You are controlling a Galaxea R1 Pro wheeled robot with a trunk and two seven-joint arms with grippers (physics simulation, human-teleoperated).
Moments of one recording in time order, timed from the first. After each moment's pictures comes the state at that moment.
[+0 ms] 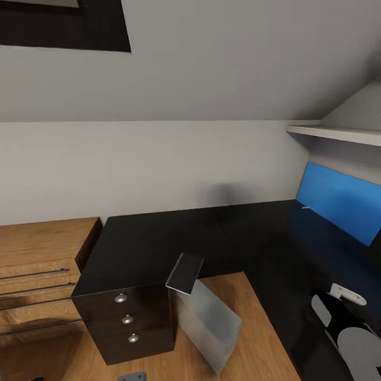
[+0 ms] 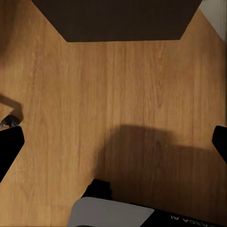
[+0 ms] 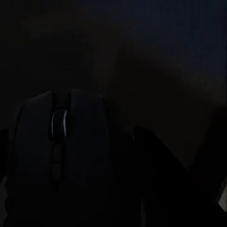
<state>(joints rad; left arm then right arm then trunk) -0.08 0.00 -0.42 -0.86 0.51 0.26 0.55 -0.71 -0.26 -0.28 -0.39 -0.24 0.15 -0.45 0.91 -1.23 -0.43</state>
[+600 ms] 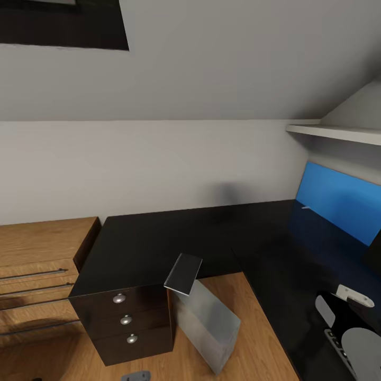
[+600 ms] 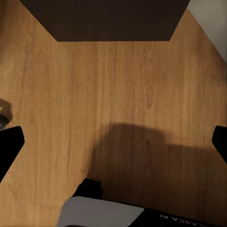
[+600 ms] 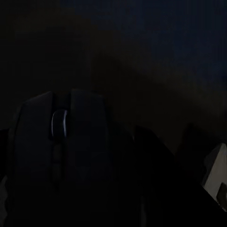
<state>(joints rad) -0.08 -0.02 -0.42 -0.86 0.51 0.26 0.55 -0.71 -0.28 -0.28 -0.39 -0.23 0.15 -0.49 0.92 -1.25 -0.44</state>
